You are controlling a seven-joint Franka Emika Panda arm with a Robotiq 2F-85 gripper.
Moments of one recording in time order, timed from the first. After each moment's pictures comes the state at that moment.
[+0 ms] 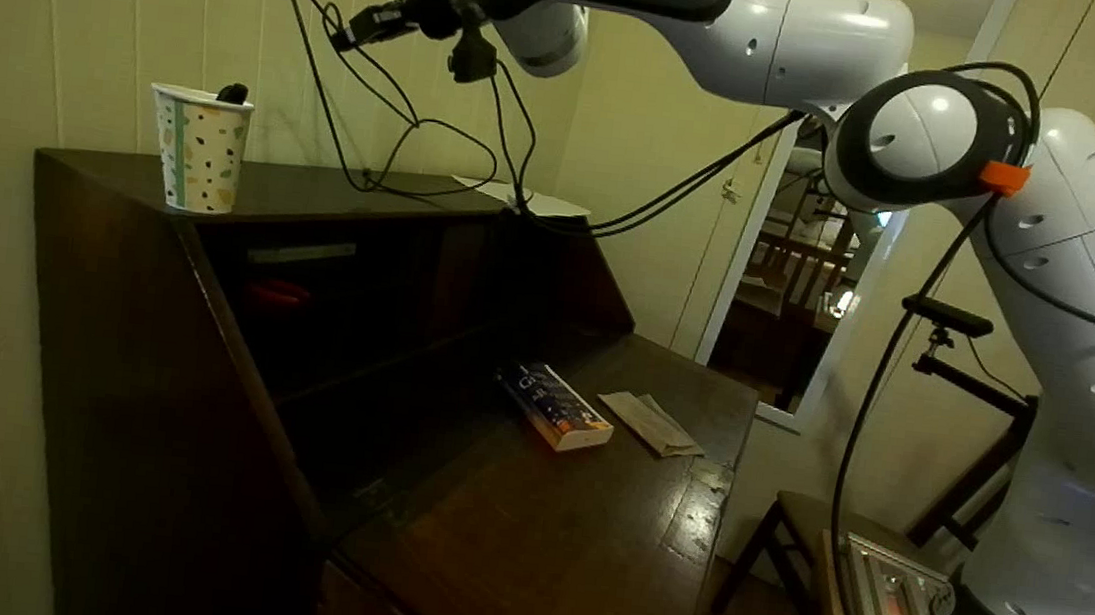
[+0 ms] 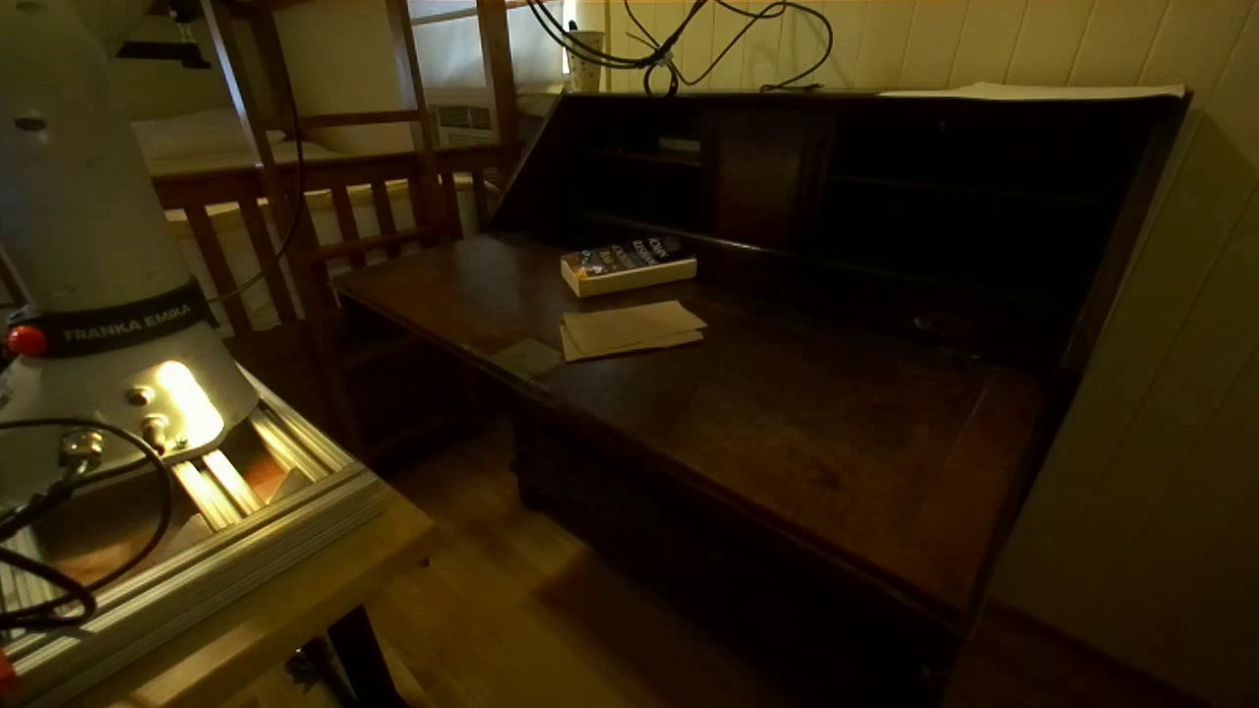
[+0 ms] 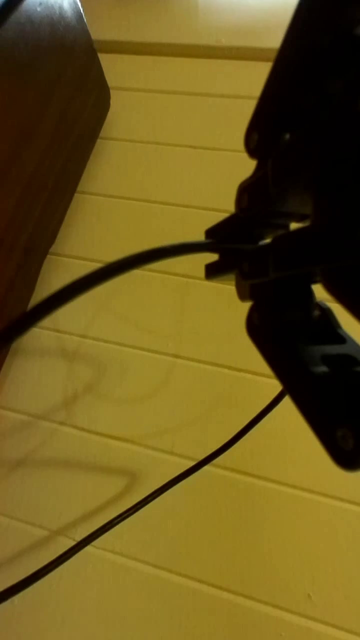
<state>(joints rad) -0.10 0.74 0.13 -0.91 0.24 2.67 -0.62</state>
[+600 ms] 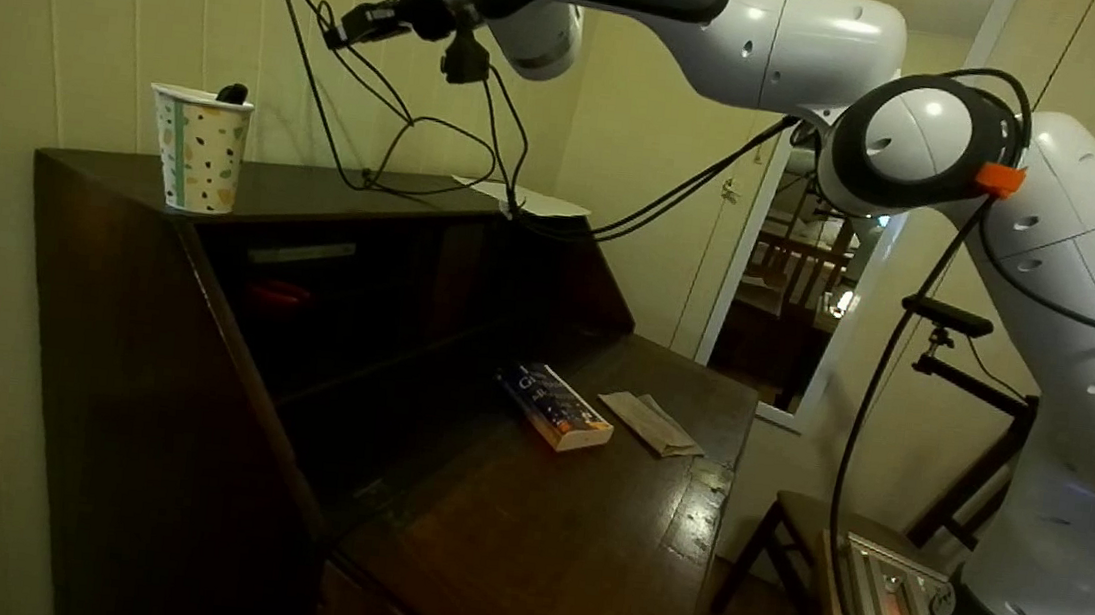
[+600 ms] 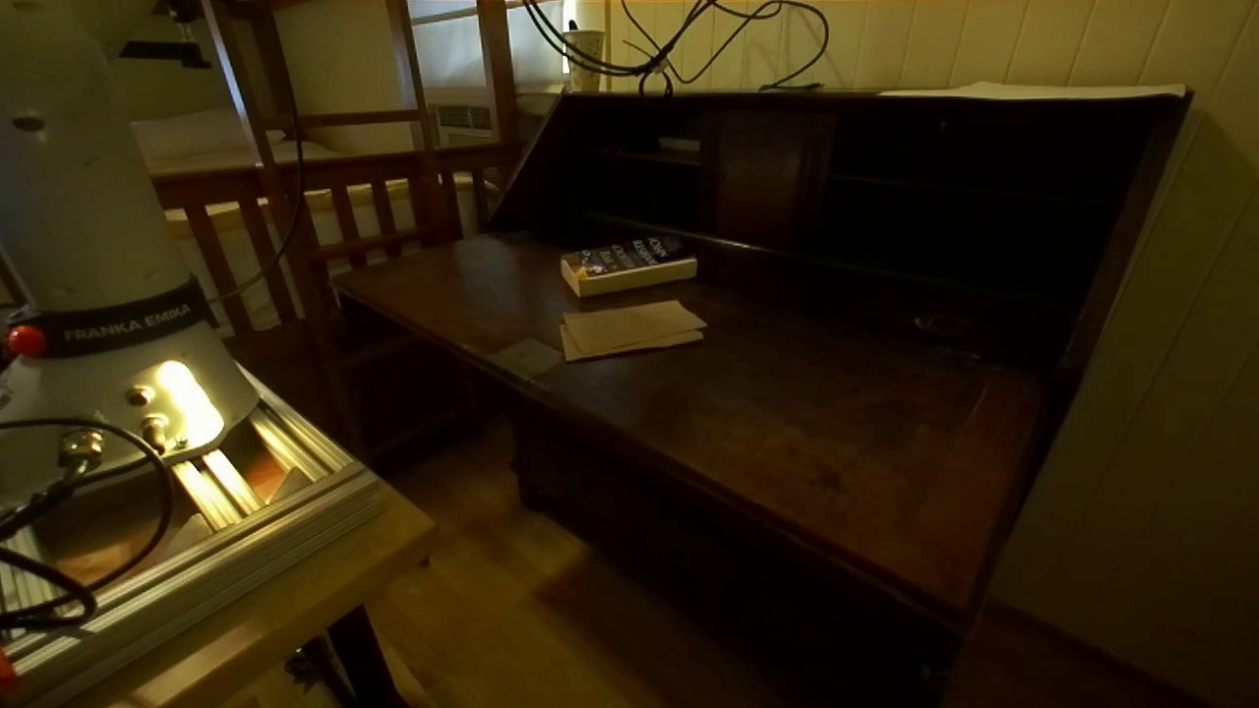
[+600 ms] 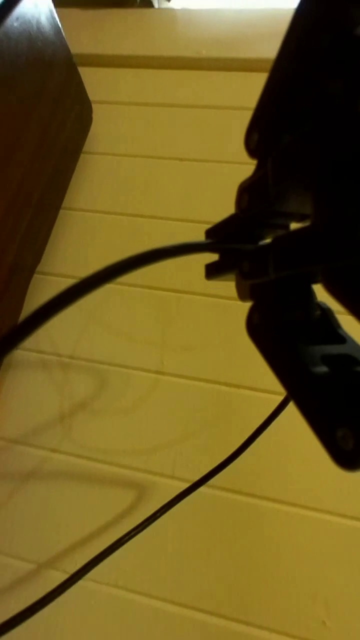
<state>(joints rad) -0.11 0.76 0.17 -0.89 0.27 2.68 -0.62</state>
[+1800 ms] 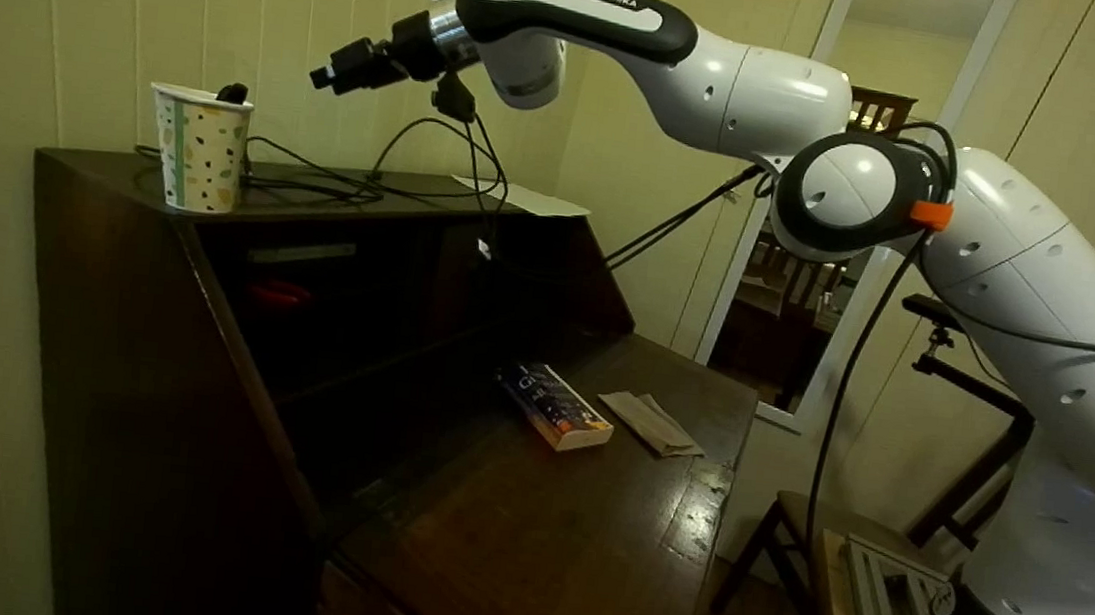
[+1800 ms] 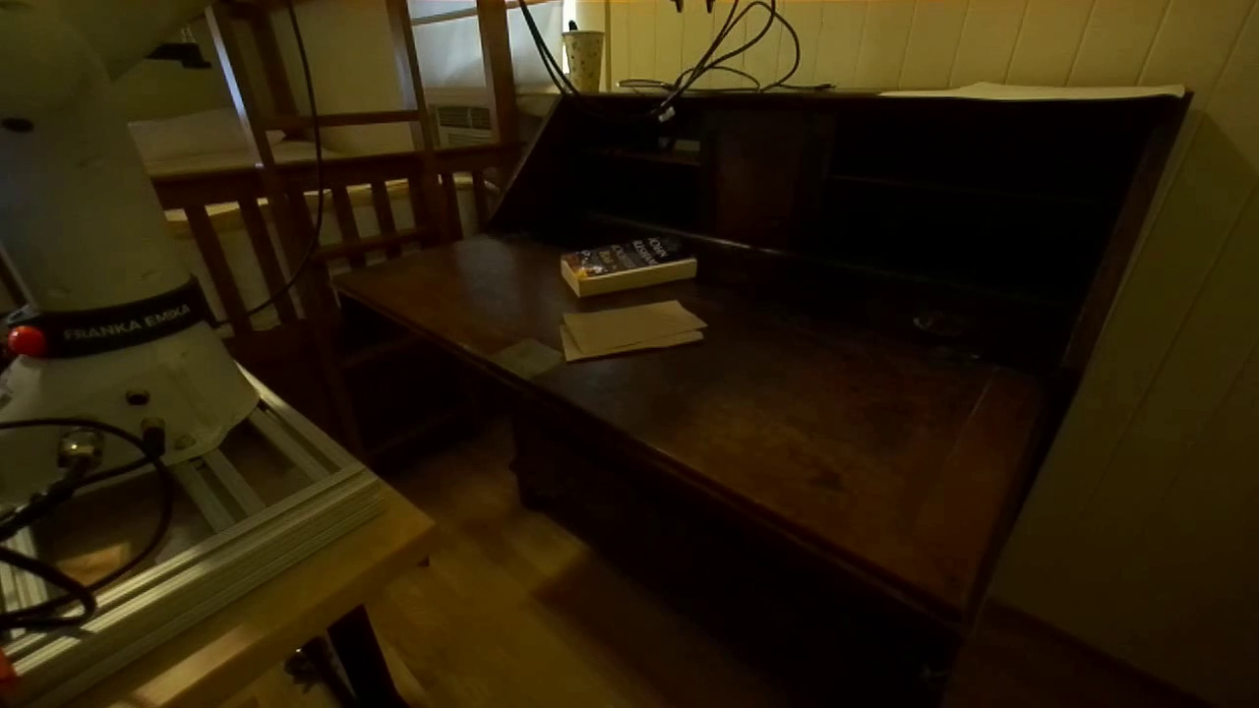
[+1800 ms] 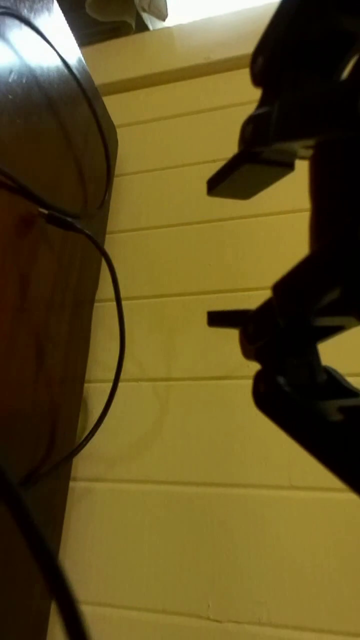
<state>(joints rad) -0.16 0.95 0.25 -0.65 0.33 2.50 -0.59</state>
